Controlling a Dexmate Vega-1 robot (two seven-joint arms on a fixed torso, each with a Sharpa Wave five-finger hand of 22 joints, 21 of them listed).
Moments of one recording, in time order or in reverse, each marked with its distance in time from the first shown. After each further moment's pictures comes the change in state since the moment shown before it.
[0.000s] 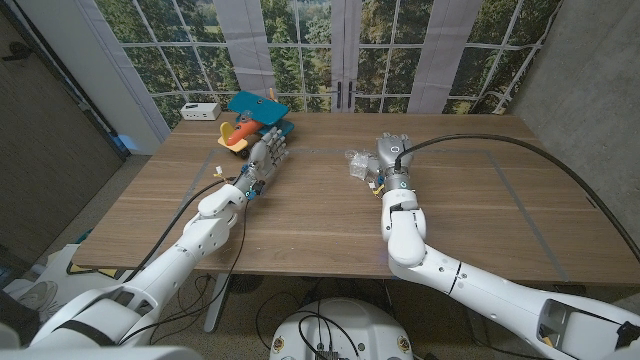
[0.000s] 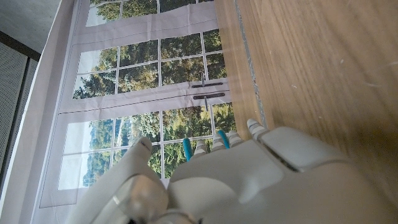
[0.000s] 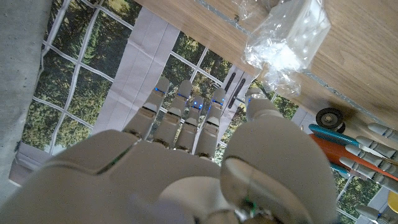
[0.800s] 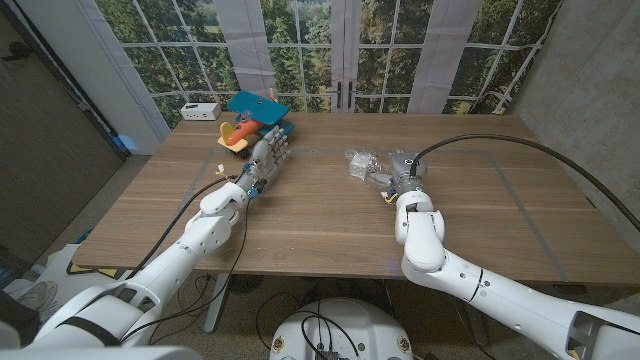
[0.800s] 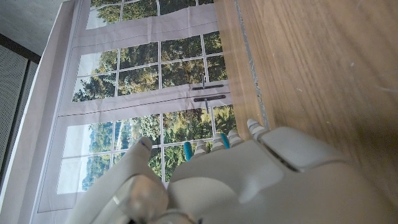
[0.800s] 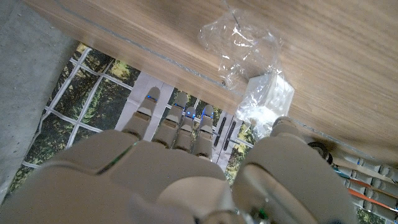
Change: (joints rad) left arm -0.013 -0.004 0.007 0.006 0.007 0.007 -0.004; left_hand 0.000 0.000 0.004 -0.004 0.000 0.000 0.000 0.000 0.000 0.000 0.000 0.000 0.000 0.000 0.000 0.000 0.000 0.000 0.000 0.000 0.000; right arm -0.063 -0.108 0.054 -0.176 0.017 -0.025 0.332; right_hand -0.262 -0.102 -0.161 0.063 0.035 -0.303 0.040 -0.065 0.009 -0.229 0.035 -0.008 0.008 -0.193 0.008 -0.031 0.014 -0.154 0.066 -0.076 0.006
